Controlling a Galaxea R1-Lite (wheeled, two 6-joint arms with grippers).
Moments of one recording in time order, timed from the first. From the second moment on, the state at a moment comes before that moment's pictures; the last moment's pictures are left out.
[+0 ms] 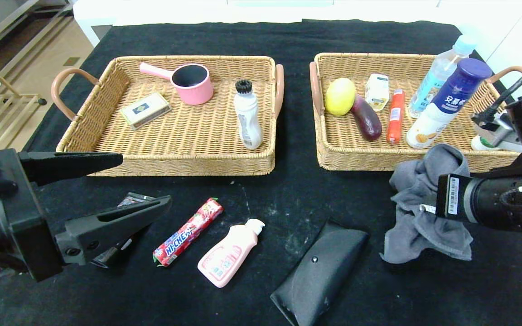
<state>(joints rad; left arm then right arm) -0.46 1.08 -0.85 -0.07 -0.19 0.18 0.56 1.47 -1.19 0.41 -0.33 0.57</state>
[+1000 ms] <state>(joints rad) -0.46 1.08 -0.85 -0.07 -0.19 0.18 0.78 1.57 -1.49 0.44 -0.33 0.55</state>
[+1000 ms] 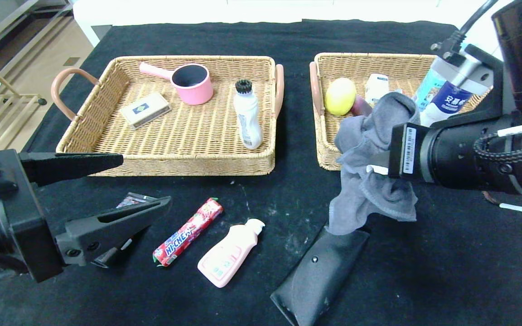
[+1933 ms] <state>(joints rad) -0.46 1.07 -0.85 -0.07 -0.19 0.18 0.87 1.85 -1.65 0.38 -0.34 0.60</state>
